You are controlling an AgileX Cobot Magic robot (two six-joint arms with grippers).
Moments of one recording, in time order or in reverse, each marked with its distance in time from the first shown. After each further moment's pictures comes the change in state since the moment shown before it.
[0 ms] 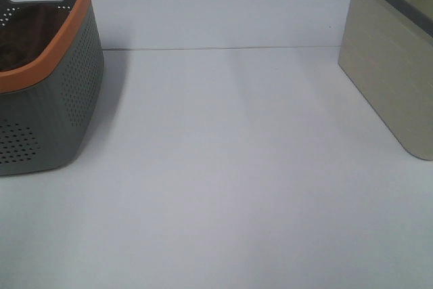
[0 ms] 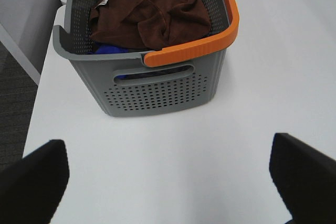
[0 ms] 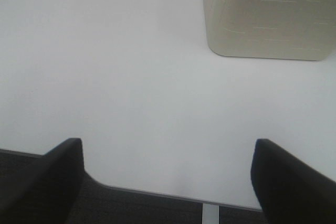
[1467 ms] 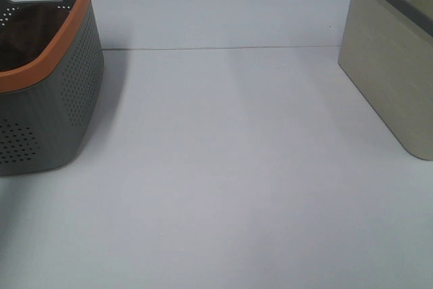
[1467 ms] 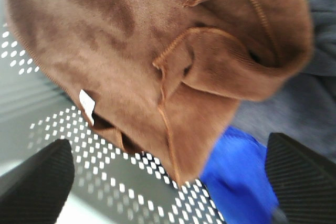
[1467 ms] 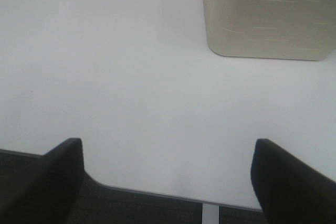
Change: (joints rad) left arm 0.020 1.557 -0.911 0.060 -0.089 1.116; right arm 0.000 0.000 0.000 -0.001 0.000 0.000
